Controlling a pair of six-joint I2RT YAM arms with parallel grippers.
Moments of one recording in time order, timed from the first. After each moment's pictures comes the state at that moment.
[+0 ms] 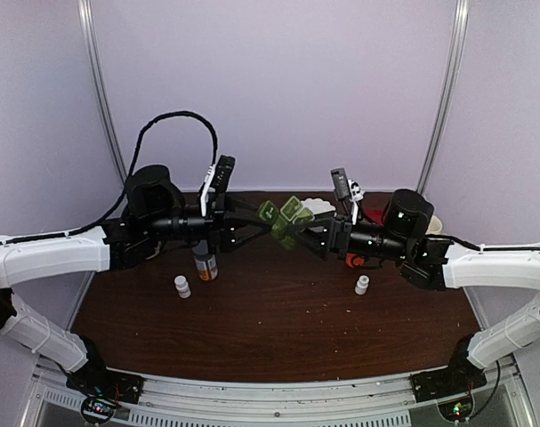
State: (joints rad) left arm -0.84 1.34 0.94 0.43 0.64 -0.19; right arm 0.85 1.31 0.77 0.65 -0.47 0.64
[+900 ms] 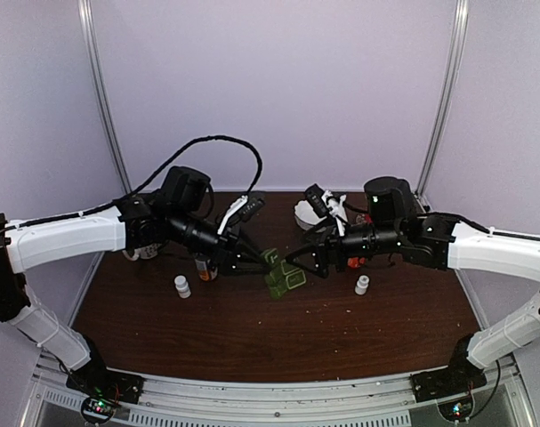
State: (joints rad) left arm -0.83 1.47 1.16 -0.27 0.81 -0.04; right arm 0.86 1.30 0.98 -0.06 -0.41 0.13
